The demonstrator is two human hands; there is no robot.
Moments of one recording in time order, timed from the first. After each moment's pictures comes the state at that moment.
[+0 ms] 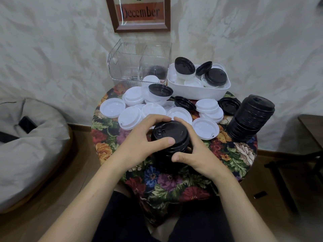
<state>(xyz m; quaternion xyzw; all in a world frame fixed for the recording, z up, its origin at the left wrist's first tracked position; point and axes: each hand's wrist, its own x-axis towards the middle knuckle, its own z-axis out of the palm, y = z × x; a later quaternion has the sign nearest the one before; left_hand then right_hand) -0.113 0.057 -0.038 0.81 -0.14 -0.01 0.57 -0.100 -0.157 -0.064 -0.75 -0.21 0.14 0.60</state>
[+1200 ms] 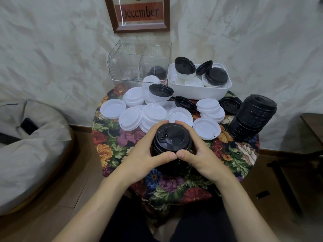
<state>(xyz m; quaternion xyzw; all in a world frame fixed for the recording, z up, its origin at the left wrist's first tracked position) -0.125 0.049 -0.068 0.79 -0.15 -0.04 0.59 -0.102 -0.161 -0.071 -0.74 -0.21 0.14 0.63</state>
